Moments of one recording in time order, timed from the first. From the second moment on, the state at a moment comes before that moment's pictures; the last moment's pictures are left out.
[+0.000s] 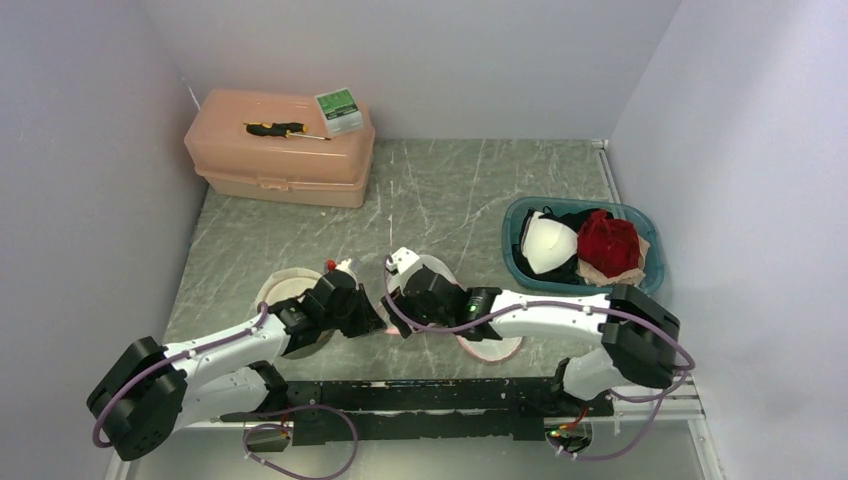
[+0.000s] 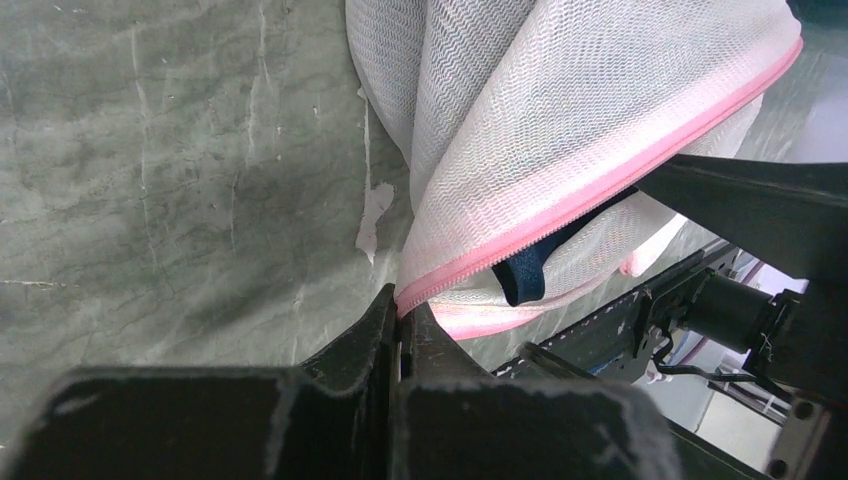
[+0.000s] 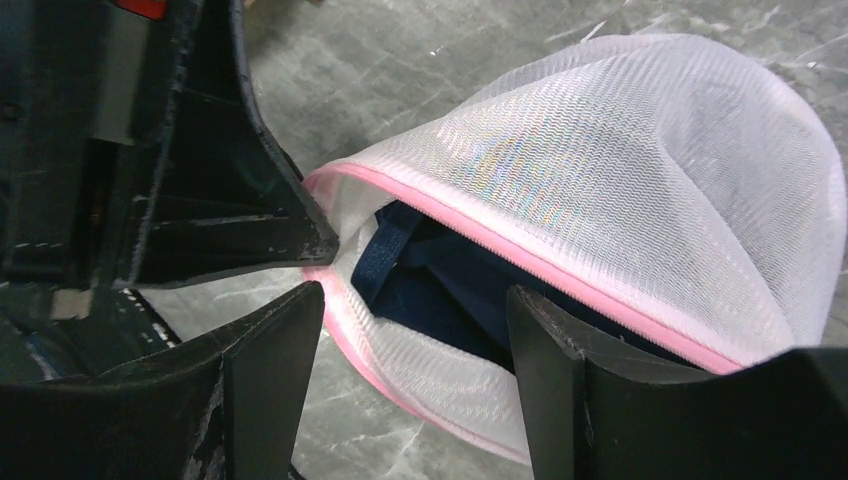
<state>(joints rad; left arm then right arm) -0.77 1.06 0.39 -0.12 0.10 -0.99 1.15 1.43 0.81 -0.06 0.19 0.30</state>
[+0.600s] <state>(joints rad) -0.77 1.05 0.38 -0.12 0.08 -0.97 1.15 1.58 0.87 -0.08 0.33 0.32</state>
